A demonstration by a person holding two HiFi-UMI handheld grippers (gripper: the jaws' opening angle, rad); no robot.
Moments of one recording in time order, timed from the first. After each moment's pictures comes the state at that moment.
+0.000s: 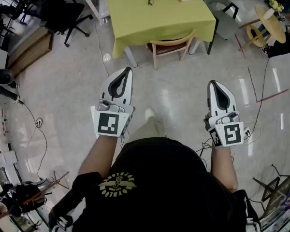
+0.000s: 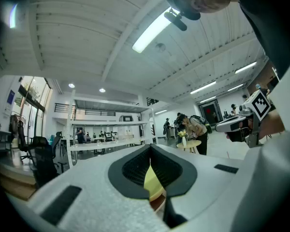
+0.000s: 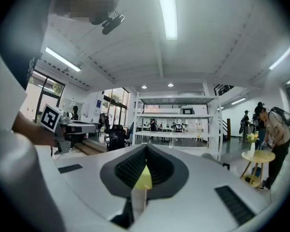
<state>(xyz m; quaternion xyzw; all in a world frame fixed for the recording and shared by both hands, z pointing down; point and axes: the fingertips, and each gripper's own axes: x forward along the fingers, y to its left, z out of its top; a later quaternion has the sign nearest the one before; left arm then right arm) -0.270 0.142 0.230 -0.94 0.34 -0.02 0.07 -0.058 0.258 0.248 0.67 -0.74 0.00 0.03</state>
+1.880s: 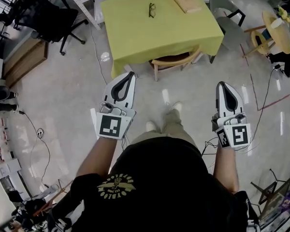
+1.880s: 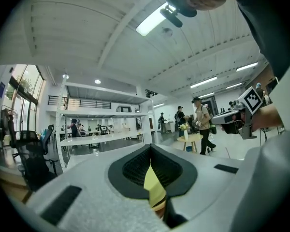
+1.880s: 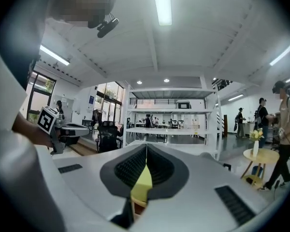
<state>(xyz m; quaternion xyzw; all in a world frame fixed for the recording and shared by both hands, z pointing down) -0.212 -0.057 0.261 -0.94 0.32 -0.06 0.05 0.024 0.062 0.259 0.69 -0.73 0.02 0.04</state>
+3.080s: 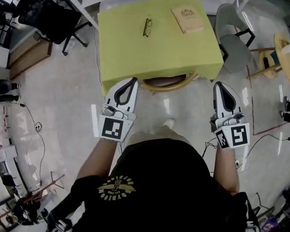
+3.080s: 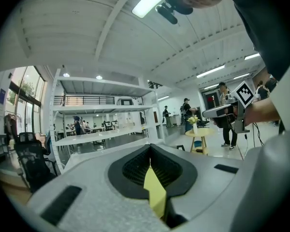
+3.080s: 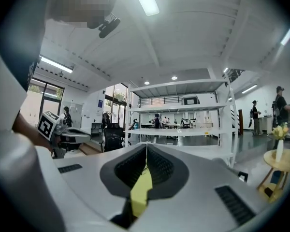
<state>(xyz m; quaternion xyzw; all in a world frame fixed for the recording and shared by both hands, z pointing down) -0.050 -0.174 0.289 -0.93 0.35 -0.10 0.05 0.184 -0.101 0.274 0.63 -0.78 0.03 0.02</state>
